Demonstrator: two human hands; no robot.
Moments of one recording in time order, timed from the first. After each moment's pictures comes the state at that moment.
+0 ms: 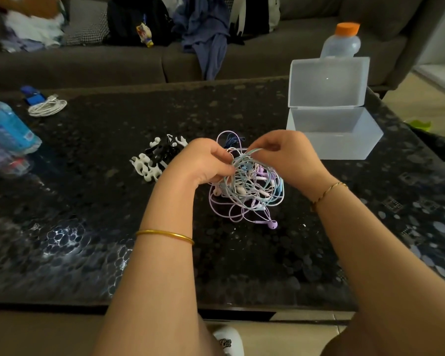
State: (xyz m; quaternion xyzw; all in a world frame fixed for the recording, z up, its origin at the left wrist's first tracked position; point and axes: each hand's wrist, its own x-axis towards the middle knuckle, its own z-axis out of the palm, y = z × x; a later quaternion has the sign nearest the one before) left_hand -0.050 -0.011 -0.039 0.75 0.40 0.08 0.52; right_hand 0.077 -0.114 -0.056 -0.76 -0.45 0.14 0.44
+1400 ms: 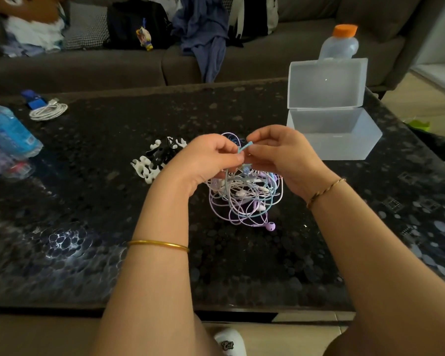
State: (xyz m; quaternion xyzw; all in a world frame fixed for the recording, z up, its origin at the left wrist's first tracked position) left_hand -0.054 -0.018 -0.030 0.78 0.34 0.12 0.52; right_hand 0.066 -0.115 -0.042 -0.64 -0.32 0.34 0.60
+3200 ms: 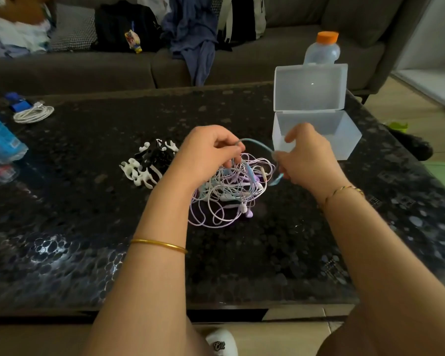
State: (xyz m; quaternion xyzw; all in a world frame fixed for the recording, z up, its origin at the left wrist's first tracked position) left_hand -0.045 -0.033 -0.025 0.85 0.26 0.21 0.41; right_hand 0.079 -0.146 -0.030 -0.88 -0.30 0.11 0.36
